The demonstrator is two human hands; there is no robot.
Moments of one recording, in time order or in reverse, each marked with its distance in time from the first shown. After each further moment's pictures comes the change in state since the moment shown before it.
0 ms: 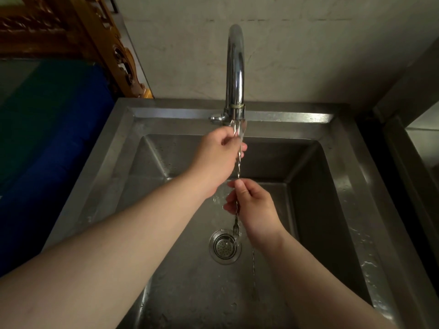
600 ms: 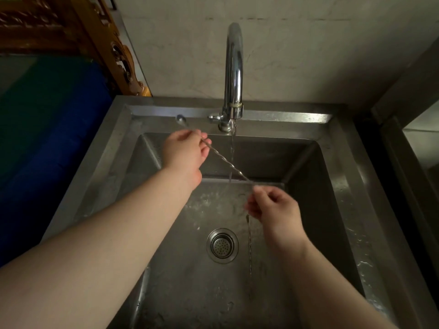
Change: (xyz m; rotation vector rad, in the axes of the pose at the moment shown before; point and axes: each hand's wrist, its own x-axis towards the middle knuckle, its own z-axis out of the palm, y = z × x) left_hand 0.015 -0.008 -0.029 -0.558 0.437 -0.291; right_hand -0.006 0.003 -0.040 0.087 0.161 -0.005
